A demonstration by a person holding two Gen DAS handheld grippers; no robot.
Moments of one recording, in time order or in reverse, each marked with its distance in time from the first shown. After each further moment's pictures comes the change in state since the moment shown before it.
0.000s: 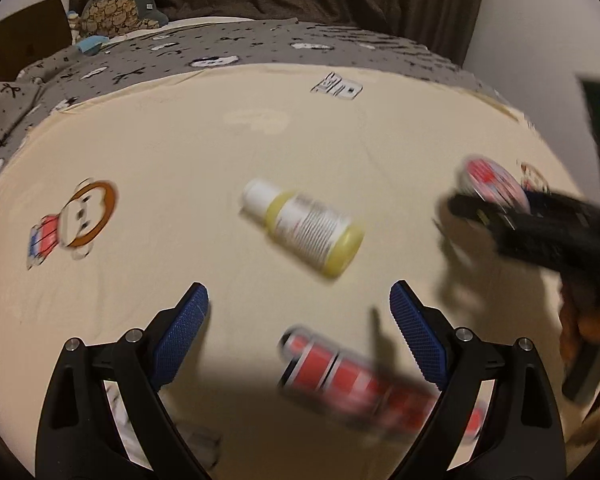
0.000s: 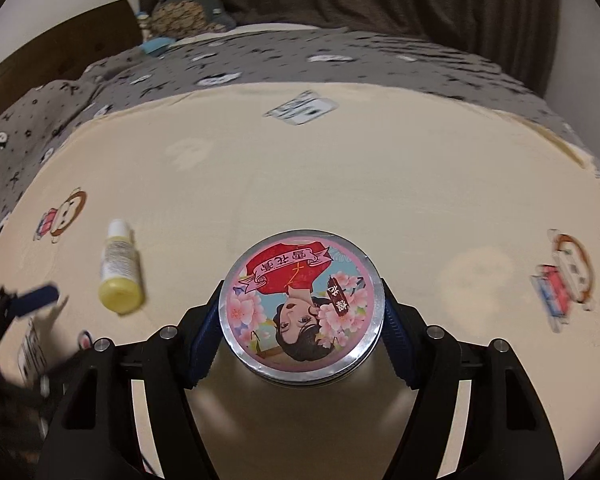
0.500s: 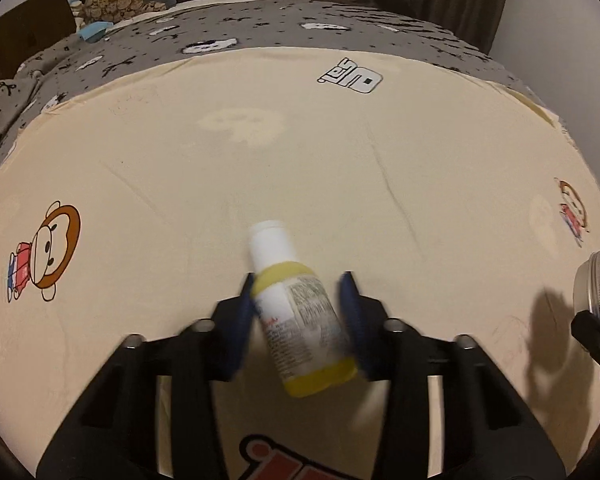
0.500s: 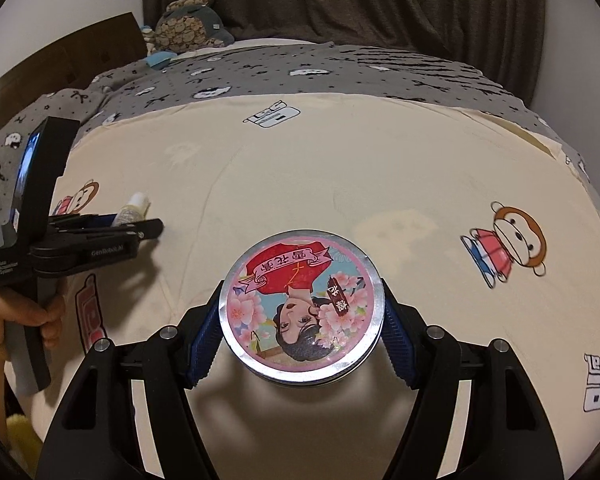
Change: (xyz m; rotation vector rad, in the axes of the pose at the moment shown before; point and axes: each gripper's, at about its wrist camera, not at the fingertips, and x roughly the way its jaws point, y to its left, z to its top) left arm 0.046 -0.014 0.035 -0.026 0.088 0.066; right arm -0.044 -0.040 -0.035 0.003 -0.036 0.032
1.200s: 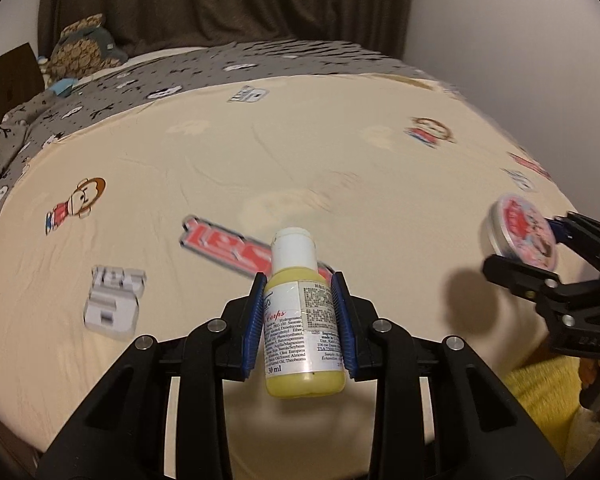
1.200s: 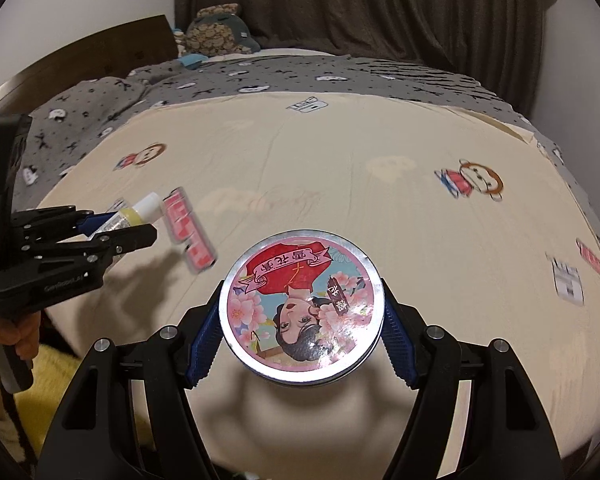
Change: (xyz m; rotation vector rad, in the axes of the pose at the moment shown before) left arm -0.161 -0.057 -0.157 0.198 -0.144 -0.133; right arm -0.124 0.030 -0.116 -0.044 -0.051 0.049
